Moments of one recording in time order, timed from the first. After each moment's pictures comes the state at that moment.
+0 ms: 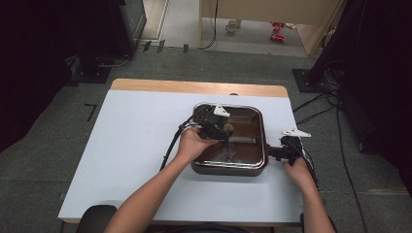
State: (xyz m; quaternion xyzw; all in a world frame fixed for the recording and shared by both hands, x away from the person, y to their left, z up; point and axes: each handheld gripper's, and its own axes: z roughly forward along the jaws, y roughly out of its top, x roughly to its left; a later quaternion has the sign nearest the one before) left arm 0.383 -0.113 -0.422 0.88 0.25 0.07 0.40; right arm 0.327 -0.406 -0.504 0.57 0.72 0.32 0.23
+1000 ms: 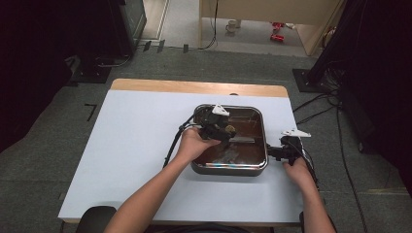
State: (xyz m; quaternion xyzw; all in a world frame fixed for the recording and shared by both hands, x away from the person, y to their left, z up) left arm 0.384 -0.108 -0.418 0.86 0.27 0.04 0.43; right arm 0.327 -0.406 -0.504 0.57 0.72 0.32 0.23
